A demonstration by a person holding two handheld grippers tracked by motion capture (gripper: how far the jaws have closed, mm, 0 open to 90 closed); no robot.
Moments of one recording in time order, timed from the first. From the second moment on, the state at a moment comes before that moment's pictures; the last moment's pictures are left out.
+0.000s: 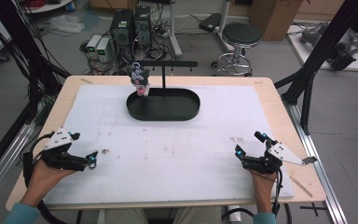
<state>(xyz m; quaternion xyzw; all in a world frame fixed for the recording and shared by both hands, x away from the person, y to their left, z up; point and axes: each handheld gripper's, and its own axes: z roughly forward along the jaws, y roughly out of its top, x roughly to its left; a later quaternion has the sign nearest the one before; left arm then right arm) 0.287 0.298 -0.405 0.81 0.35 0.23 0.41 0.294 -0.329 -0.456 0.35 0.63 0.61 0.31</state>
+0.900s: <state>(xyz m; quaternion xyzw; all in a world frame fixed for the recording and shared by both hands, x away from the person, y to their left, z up) 0.298 0.293 -0.415 0.84 0.40 0.15 0.33 0.294 -0.329 -0.456 0.35 0.63 0.62 0.31</state>
